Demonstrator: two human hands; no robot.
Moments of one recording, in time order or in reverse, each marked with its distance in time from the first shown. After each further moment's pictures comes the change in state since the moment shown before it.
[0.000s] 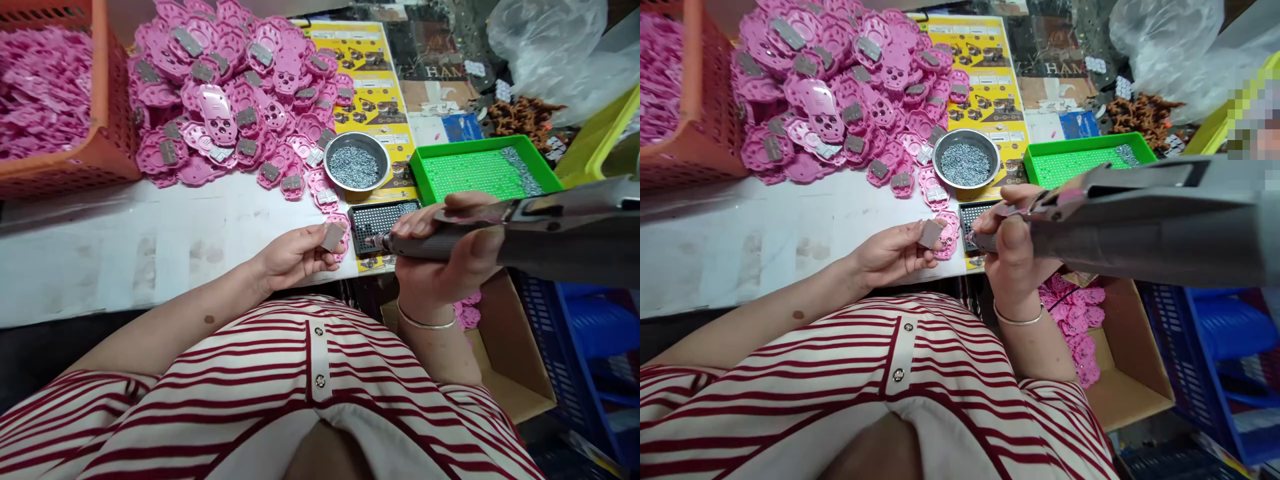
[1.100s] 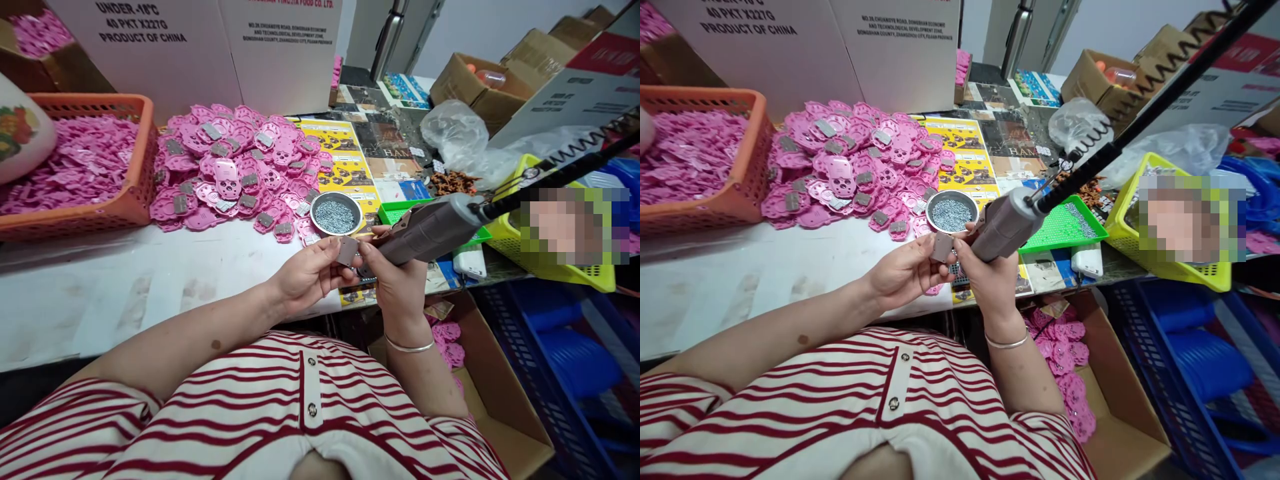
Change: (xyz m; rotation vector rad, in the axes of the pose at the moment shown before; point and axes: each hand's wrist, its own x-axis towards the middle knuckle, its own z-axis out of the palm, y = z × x) left_hand 0.008 0.014 0.068 -0.090 -0.159 0.175; right_hand 0.010 0.000 -0.018 -0.244 -0.102 0.278
